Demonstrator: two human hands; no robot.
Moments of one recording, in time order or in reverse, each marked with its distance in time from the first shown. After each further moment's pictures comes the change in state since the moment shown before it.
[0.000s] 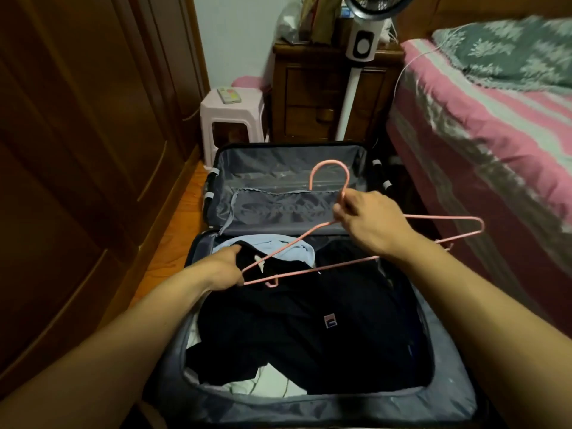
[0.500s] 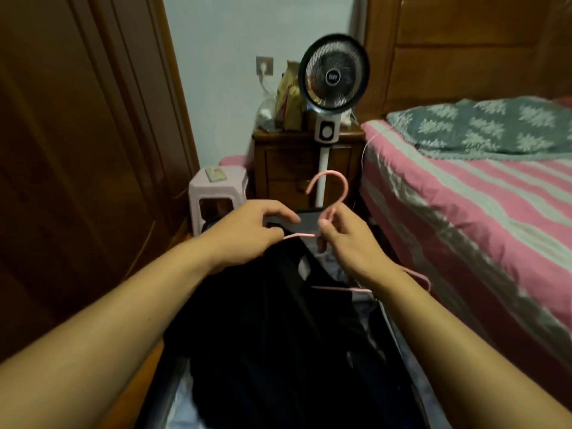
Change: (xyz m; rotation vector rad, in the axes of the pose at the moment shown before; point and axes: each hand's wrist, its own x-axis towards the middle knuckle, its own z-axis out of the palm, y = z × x) left_hand -0.074 0.179 -0.119 -0.167 0.291 0.713; right_hand 0.042 0.018 -0.055 0.661 0.242 0.079
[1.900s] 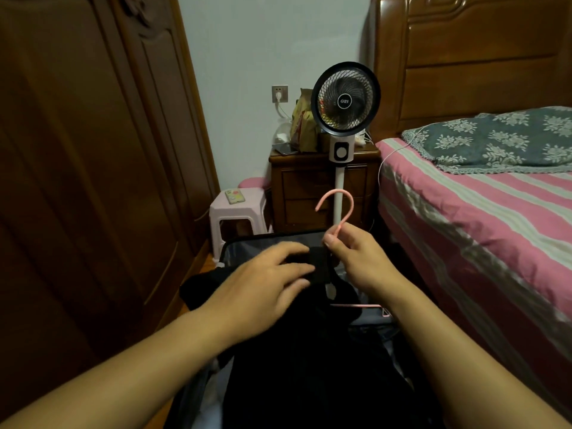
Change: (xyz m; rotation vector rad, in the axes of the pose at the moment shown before) left_hand -0.046 -0.026 0.023 0.548 0.209 0.454; right_hand 0.011 -0.005 0.003 0.262 -0.062 0.009
